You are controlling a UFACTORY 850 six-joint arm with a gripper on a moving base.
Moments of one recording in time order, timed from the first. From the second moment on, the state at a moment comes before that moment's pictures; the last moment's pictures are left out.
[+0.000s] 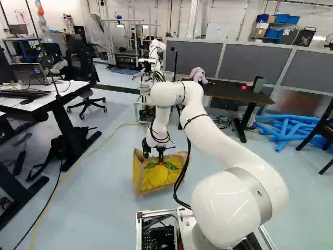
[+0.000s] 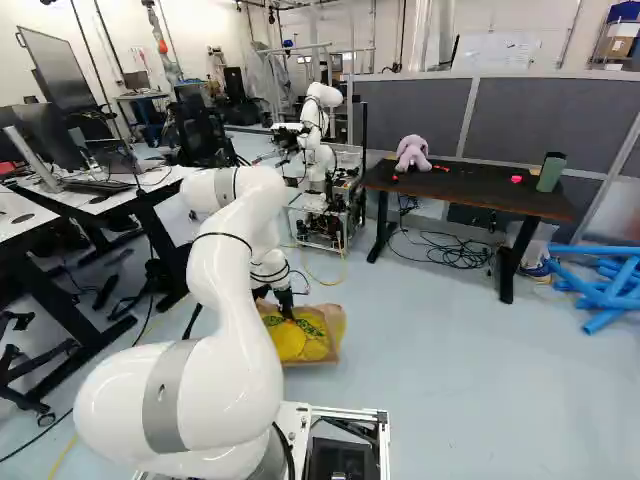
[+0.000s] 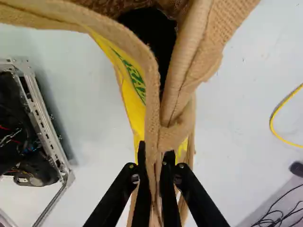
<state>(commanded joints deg) 12.8 -73.6 -77.6 -22.8 -4.8 -51.2</state>
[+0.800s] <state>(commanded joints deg) 14.4 -63.1 -64.7 -9.3 -6.1 -51.2</state>
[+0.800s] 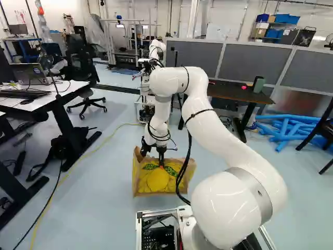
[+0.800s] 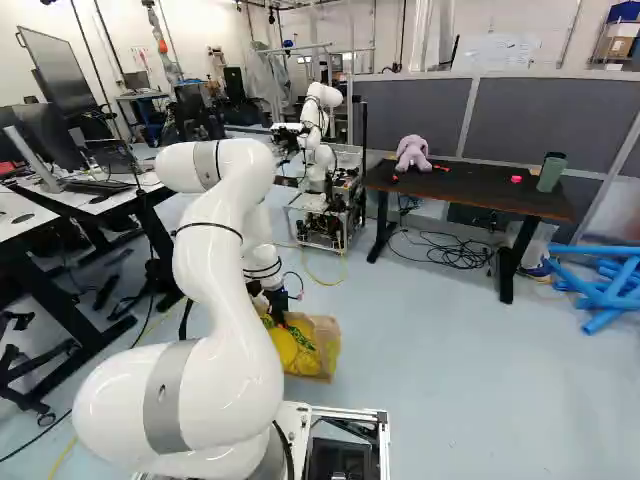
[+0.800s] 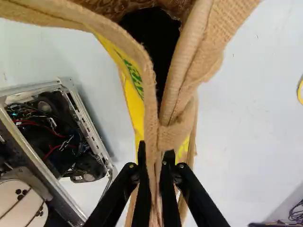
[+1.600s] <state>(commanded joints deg) 14.4 -53.6 -57.8 0.0 -11.1 -51.2</state>
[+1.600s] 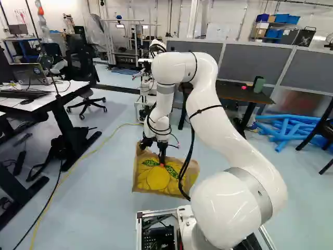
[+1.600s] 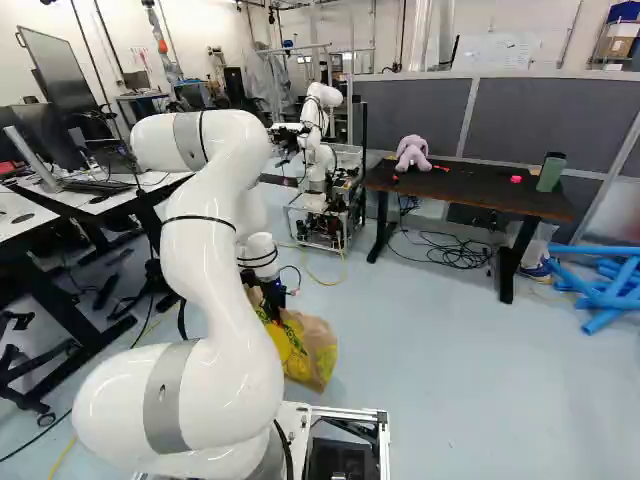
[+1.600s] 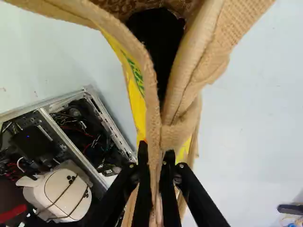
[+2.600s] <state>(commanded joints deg) 14.3 -40.1 -47.1 7.2 -6.9 -51.2</state>
